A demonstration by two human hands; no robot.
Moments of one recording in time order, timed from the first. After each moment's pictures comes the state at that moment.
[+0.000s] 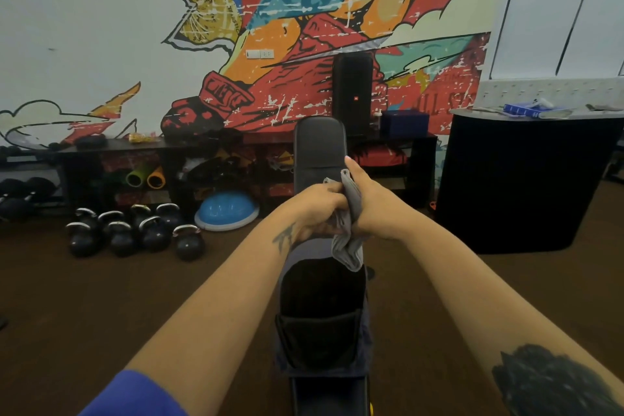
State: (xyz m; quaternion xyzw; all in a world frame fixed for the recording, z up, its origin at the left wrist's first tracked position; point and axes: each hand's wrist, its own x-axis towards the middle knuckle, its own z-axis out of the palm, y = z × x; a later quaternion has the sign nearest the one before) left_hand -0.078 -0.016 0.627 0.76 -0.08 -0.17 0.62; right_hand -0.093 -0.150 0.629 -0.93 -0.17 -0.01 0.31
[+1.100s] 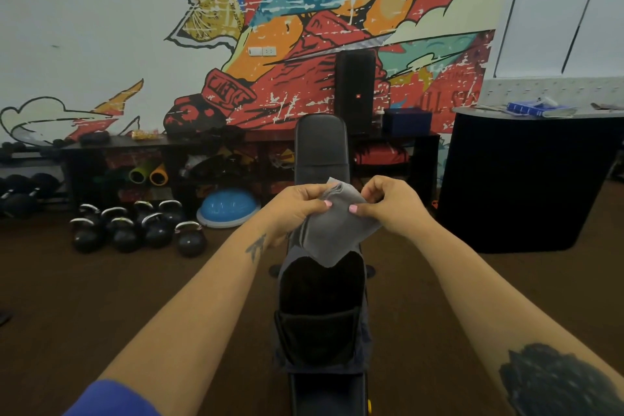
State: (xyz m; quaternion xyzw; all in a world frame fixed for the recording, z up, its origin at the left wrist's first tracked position) left_hand -0.070 0.018 0.602 0.76 -0.16 -0.08 0.63; right_hand -0.081 -0.175 0.609 -0.90 -0.10 -0.12 0.42
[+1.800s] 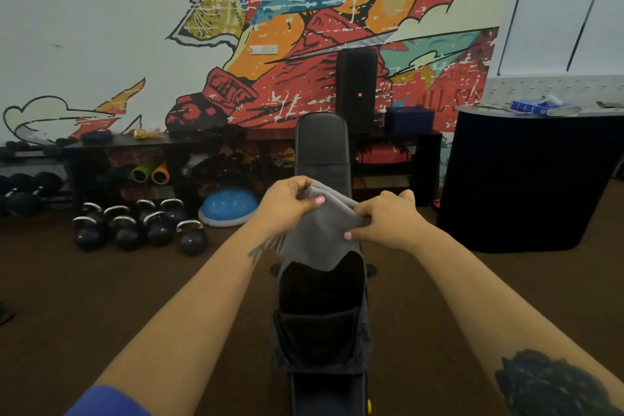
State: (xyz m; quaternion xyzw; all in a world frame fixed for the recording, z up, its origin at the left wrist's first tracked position) left_hand -0.063 0.019 0.599 0.87 -0.15 0.11 0.46; right_hand -0.078 -0.177 0.600 -0.97 -0.18 -0.11 0.07
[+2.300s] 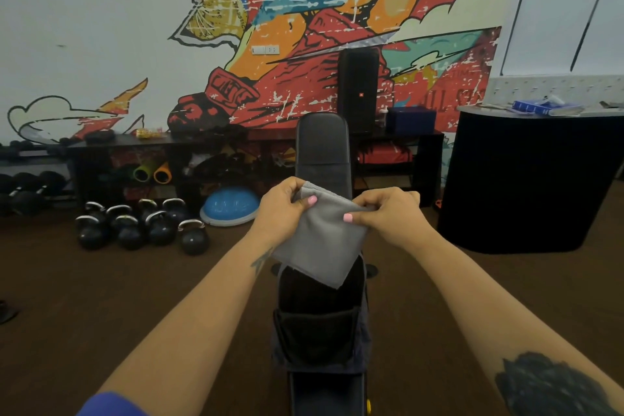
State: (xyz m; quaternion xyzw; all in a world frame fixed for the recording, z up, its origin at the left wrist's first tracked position) left_hand -0.066 0.016 0.586 0.85 -0.11 0.17 0.48; right_hand -0.080 -0.183 0.593 -0.92 -0.14 -0.16 0.34
